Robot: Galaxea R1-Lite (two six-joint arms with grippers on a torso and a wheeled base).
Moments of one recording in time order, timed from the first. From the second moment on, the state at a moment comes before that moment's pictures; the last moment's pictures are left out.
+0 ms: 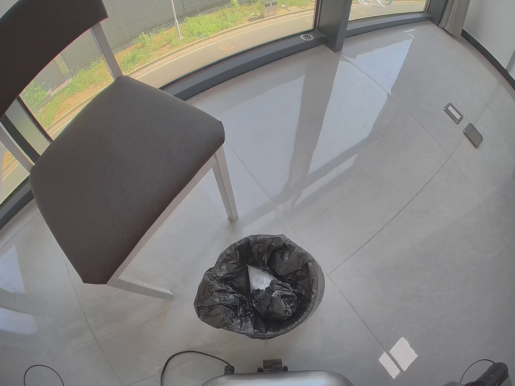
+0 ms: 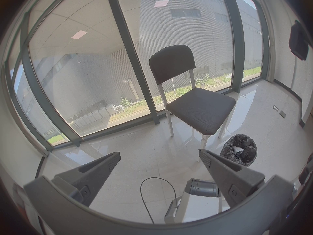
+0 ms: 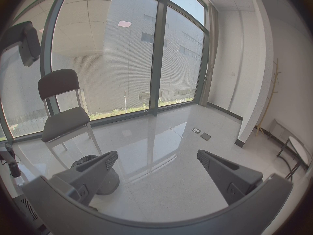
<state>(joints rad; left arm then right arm) 0.00 0.02 -1.18 1.36 0.43 -0.04 0.08 0.13 -0.56 0.34 -0.16 -0.08</state>
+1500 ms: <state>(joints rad) 0.00 0.01 -0.07 0.07 0.05 -0.01 0.00 0.01 -0.02 0.00 0.01 -0.02</state>
